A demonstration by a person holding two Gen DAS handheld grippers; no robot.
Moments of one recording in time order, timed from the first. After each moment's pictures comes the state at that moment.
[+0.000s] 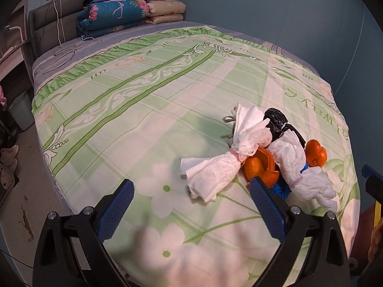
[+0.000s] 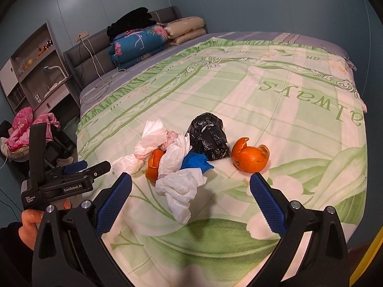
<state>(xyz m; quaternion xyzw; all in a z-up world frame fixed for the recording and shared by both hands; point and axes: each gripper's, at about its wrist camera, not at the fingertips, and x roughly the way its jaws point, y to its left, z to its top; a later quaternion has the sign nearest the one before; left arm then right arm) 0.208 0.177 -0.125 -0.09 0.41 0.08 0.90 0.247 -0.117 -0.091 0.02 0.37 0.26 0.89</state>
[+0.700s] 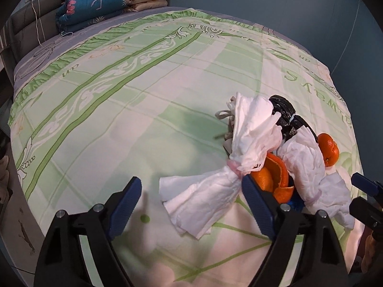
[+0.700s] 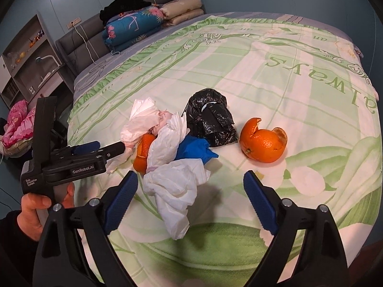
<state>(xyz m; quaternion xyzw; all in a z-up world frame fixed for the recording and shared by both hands) 0.266 0.175 -0.158 -0.08 0.46 0.03 0.88 0.275 -0.093 -0.129 0.01 0.42 0.25 0.87</state>
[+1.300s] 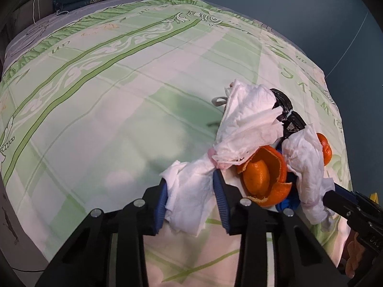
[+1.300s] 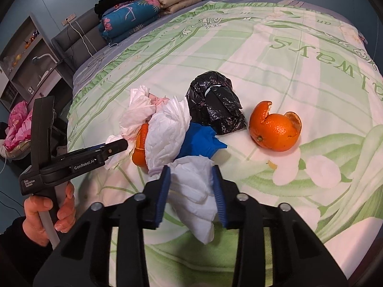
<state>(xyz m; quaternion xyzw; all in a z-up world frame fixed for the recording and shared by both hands) 0.268 0.182 -0.175 -0.14 0.48 0.00 0.87 0.286 -0.085 -0.145 0.02 0.46 0.25 0.85</state>
